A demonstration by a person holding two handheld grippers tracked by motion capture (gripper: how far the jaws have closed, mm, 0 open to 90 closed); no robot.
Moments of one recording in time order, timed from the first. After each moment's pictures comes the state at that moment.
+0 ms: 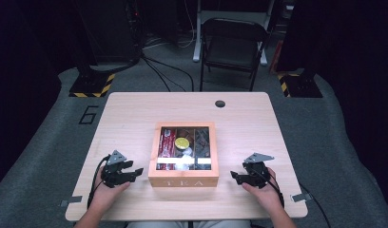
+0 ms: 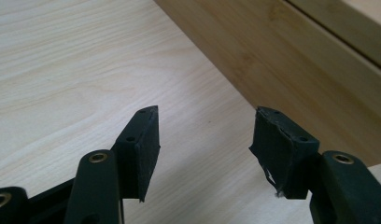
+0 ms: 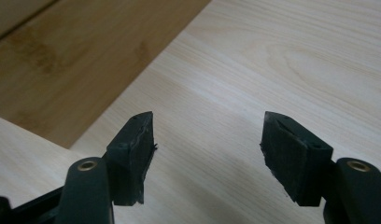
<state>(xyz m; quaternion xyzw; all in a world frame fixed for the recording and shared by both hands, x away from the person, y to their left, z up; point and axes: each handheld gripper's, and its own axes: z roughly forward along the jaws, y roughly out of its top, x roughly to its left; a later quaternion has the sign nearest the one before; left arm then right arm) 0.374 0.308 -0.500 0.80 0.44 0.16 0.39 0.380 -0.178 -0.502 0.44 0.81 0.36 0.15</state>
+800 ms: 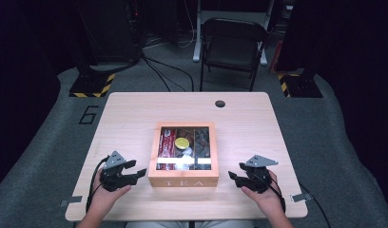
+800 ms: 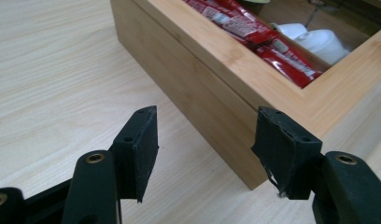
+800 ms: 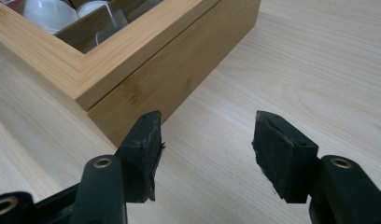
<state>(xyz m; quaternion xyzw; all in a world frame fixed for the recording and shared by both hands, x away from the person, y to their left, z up) 0.350 0.295 -0.467 0.79 0.40 0.16 0.43 0.352 -0.167 -0.470 0.41 0.80 0.40 0.17</state>
